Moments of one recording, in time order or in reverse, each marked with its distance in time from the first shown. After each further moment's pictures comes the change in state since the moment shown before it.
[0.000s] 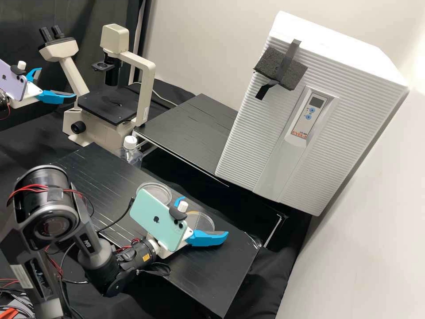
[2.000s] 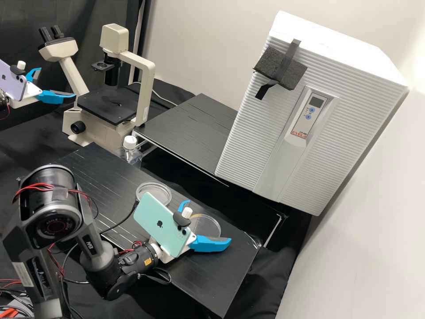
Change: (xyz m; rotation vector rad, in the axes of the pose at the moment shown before) left arm 0.000 0.000 0.000 0.000 0.000 0.000; right arm -0.001 0.004 0.009 0.038 -0.030 0.021
